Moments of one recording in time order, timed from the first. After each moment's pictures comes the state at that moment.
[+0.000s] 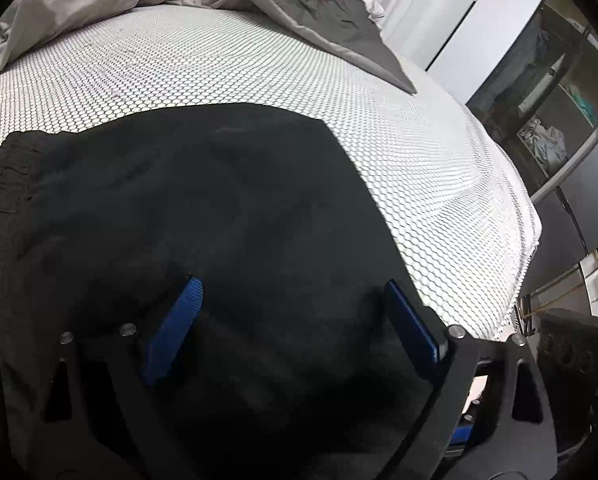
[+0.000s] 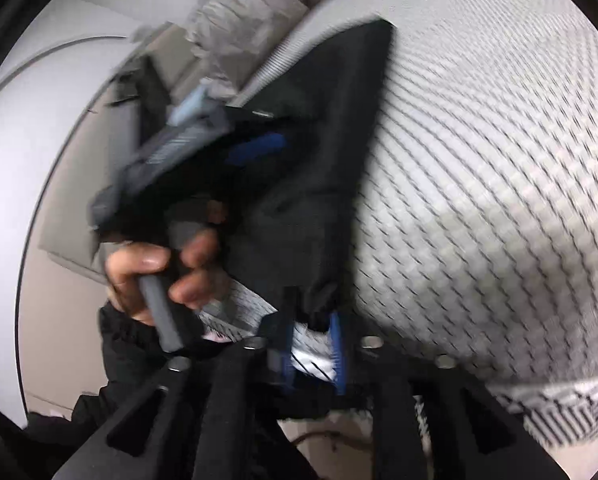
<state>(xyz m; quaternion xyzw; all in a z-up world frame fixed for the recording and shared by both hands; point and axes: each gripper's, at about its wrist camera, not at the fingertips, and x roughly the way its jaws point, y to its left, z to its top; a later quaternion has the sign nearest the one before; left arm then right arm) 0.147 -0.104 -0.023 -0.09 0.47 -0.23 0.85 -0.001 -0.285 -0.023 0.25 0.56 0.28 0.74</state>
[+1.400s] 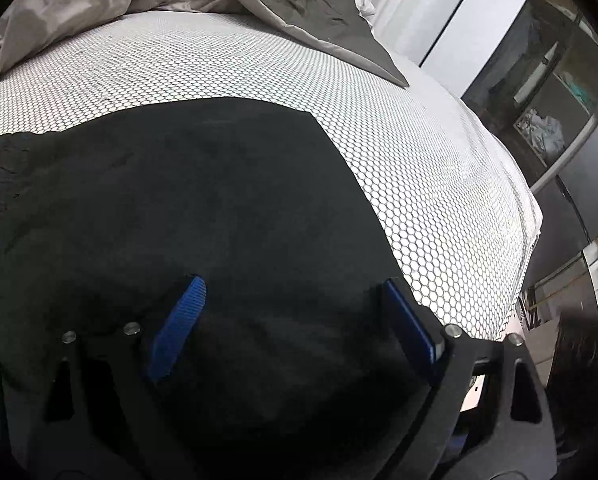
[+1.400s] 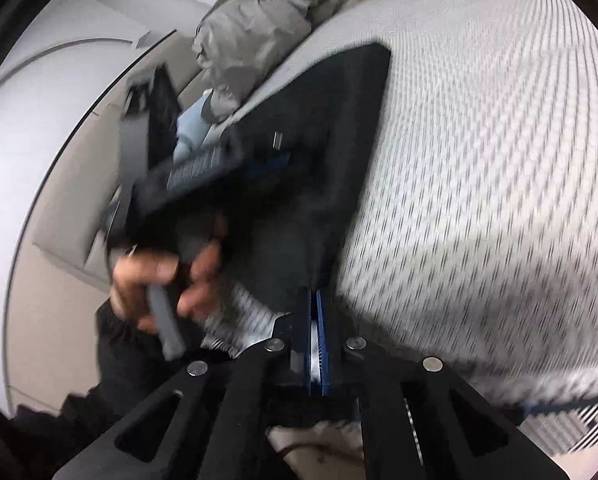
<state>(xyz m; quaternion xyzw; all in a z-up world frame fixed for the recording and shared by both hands) 0.153 -0.116 -0.031 -0.08 0.46 -0.23 0.85 -0.017 -0.291 -0.004 0.25 0.52 0.28 0.77</state>
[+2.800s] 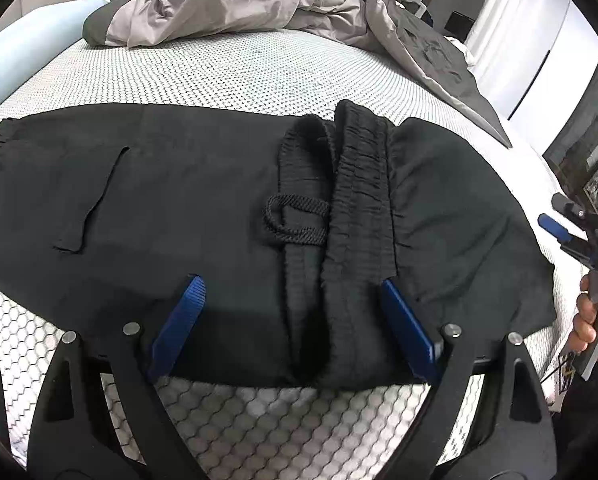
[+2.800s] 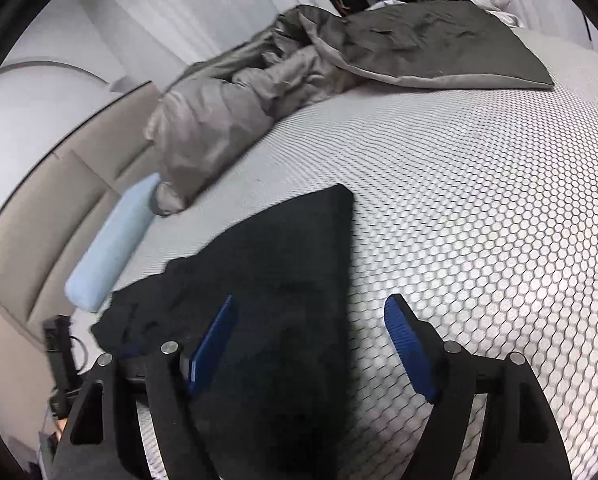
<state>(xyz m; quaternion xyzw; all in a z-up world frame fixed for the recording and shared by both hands) 0.130 0.067 -0.047 -0.10 0.44 -0.06 0.89 0.120 -0.314 0.037 0.19 0.41 0.17 0.88</state>
